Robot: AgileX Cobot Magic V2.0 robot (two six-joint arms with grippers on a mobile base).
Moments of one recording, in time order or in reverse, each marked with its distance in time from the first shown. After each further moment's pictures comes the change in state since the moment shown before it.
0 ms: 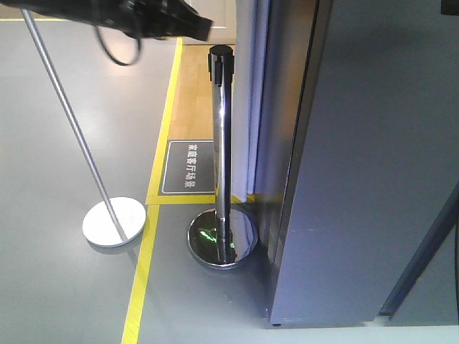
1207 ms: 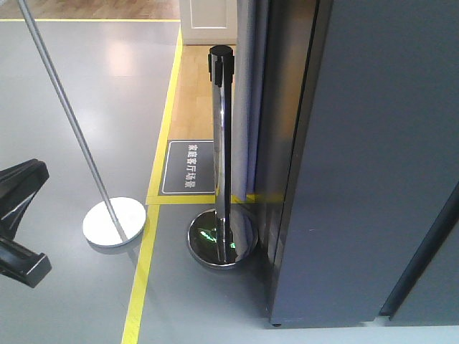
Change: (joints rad) left arm 0.000 -0.947 1.432 0.024 -0.912 -0.026; right arm 0.000 -0.953 1.222 0.045 -0.469 -0.146
